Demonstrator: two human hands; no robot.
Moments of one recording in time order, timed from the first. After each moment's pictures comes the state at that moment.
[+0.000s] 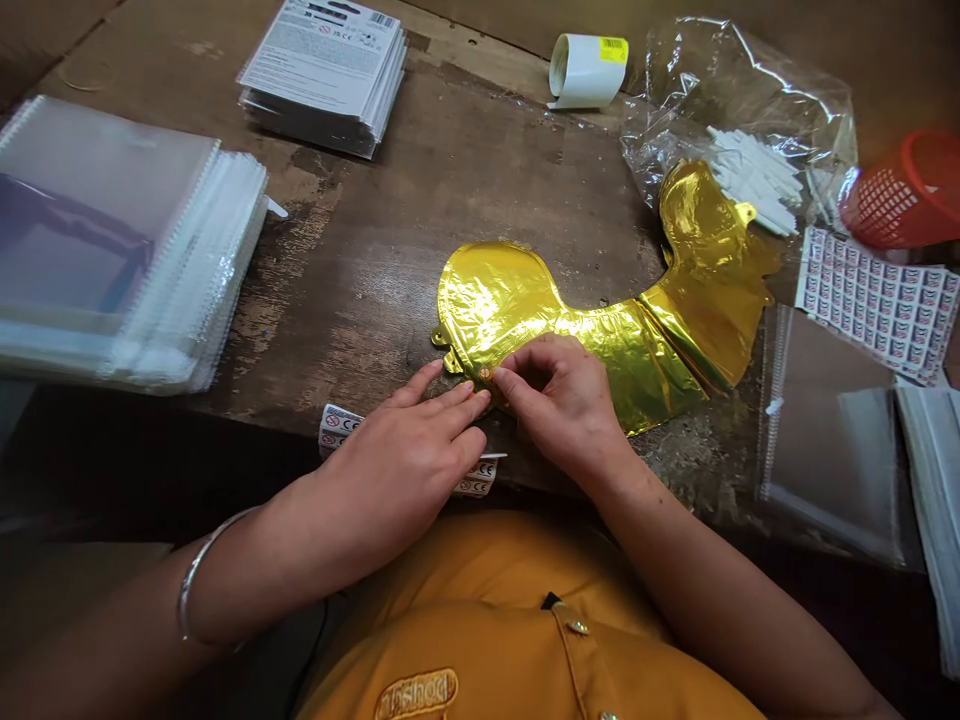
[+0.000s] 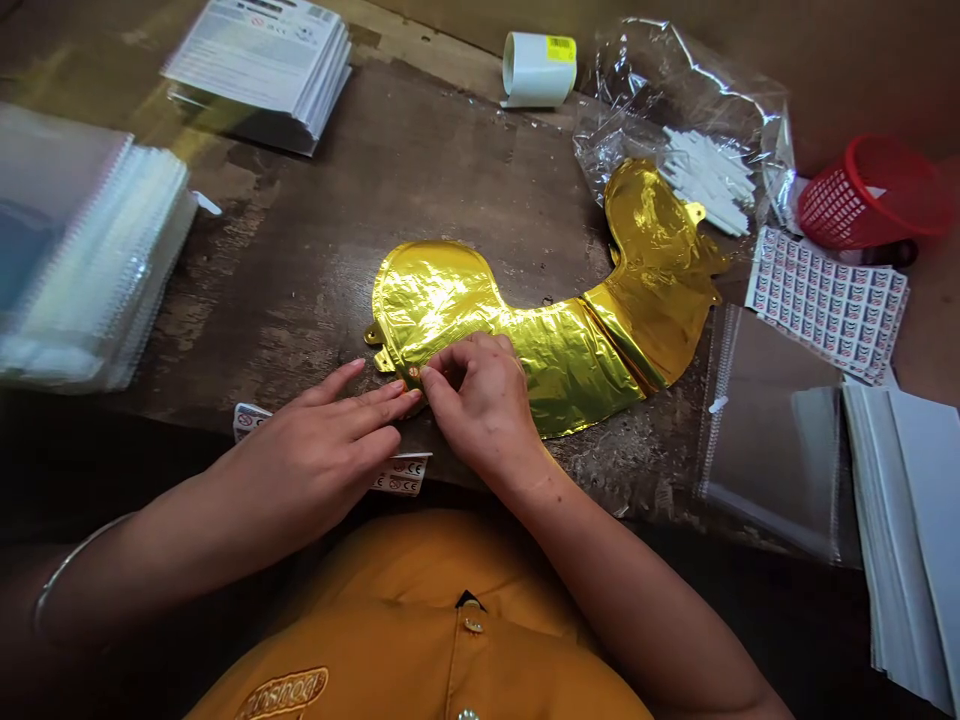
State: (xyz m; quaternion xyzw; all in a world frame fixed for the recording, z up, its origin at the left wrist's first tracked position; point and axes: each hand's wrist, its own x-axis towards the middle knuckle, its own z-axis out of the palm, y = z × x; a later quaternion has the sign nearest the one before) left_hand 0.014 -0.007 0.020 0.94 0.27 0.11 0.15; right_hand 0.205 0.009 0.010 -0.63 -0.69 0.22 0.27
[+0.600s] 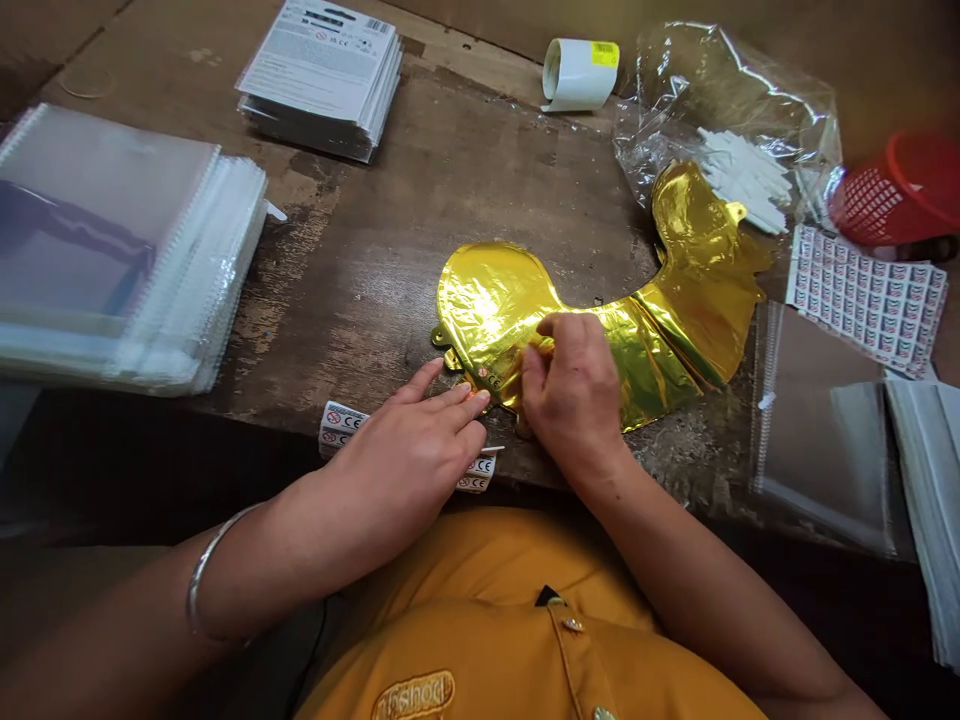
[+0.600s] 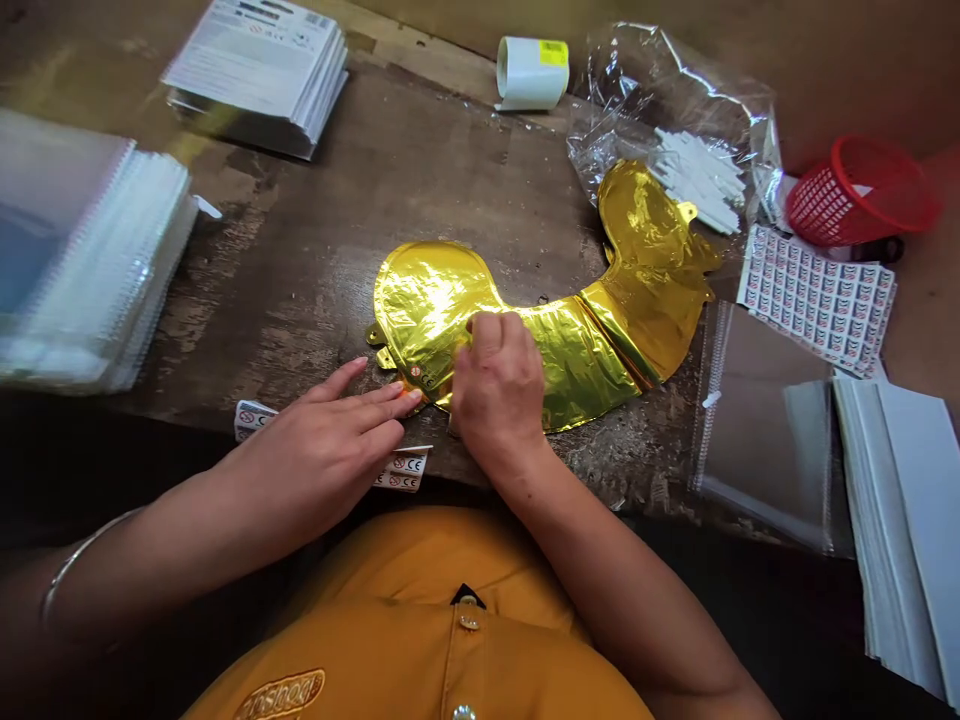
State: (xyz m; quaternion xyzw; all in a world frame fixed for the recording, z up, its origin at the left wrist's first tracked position) left_hand 0.017 -0.008 0.016 0.94 0.28 0.13 0.15; right_hand 0.209 0.002 0.007 -0.66 -0.71 0.00 0.24
